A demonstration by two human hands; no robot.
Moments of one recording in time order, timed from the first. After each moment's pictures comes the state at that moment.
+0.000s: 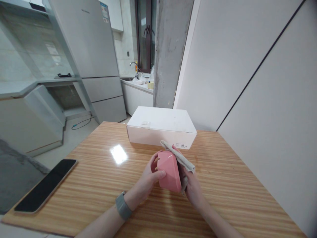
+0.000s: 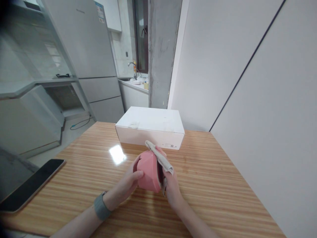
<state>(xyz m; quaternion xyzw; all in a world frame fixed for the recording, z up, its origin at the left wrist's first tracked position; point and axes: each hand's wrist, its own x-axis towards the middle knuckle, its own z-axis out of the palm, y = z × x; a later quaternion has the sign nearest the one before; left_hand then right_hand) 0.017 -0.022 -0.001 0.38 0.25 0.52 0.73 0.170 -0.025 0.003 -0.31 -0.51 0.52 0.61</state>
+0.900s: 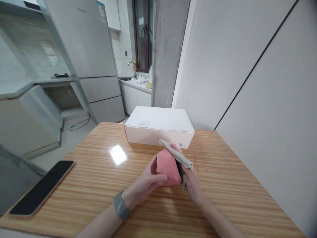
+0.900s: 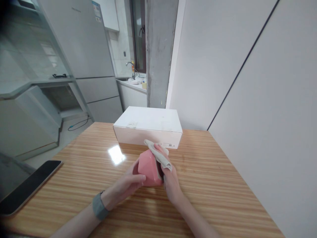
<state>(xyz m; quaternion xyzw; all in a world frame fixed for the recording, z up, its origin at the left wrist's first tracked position) 0.017 -0.024 0.009 0.36 0.17 0.46 0.79 0.181 -0.018 0.003 -0.34 -0.57 0.46 0.59</state>
